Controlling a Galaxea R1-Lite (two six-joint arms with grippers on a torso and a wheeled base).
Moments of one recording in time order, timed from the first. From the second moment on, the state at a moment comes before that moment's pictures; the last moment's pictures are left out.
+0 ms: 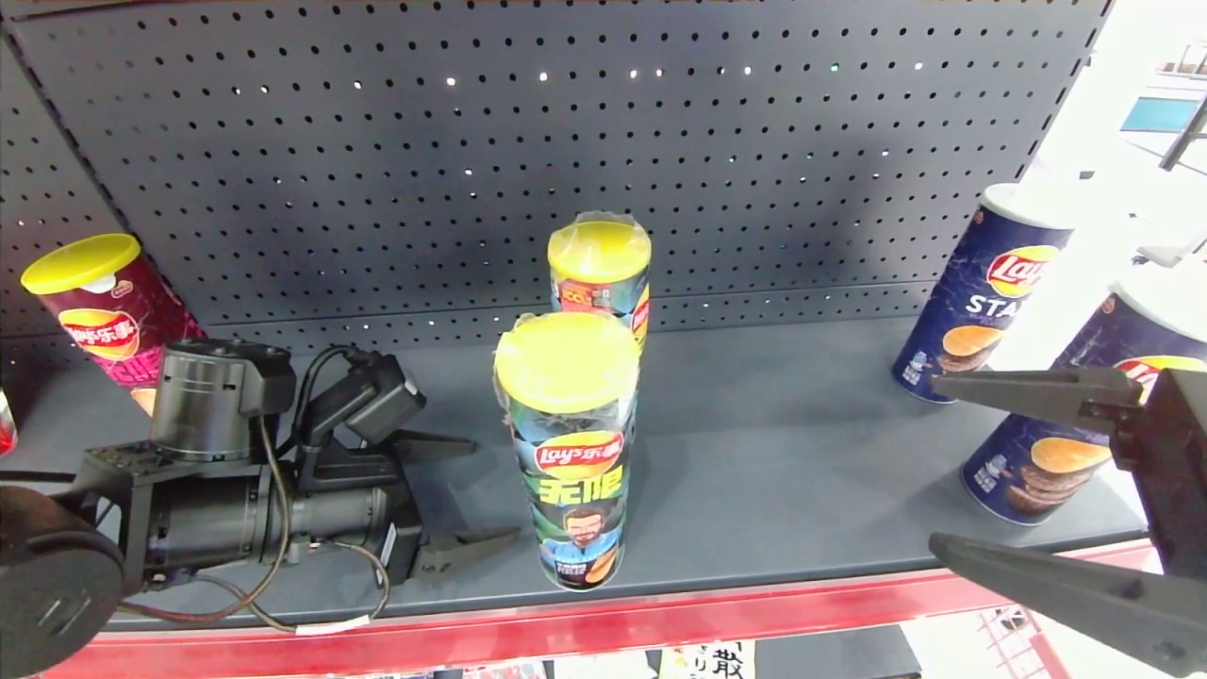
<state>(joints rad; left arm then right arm) -0.37 1.61 -0.56 -0.51 -0.56 0.30 0.63 1.07 -0.68 -0.19 0.35 -0.16</state>
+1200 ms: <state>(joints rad) -0.39 1.61 -0.58 -0.51 -0.46 0.28 0.60 1.00 -0.60 -0.19 0.24 -0.13</state>
